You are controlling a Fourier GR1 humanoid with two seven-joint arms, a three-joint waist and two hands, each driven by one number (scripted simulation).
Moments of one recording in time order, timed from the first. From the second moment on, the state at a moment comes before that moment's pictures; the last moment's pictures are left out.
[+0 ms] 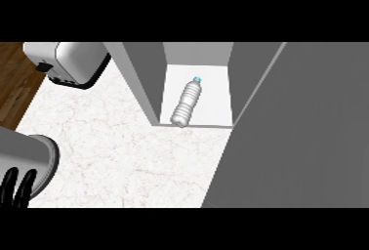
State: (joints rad) left arm 0.58 0.36 -0.19 -2.27 0.56 0.02 -0.37; right arm 0.49 -0.34 0.57 -2.34 0.12 0.22 0.05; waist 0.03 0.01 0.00
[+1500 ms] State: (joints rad) left arm 0.91 0.44 0.32 -2.25 1.00 -0.45 -0.40; right arm -0.44 0.00 0.43 -1.80 -0.36 -0.08 0.38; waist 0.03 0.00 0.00
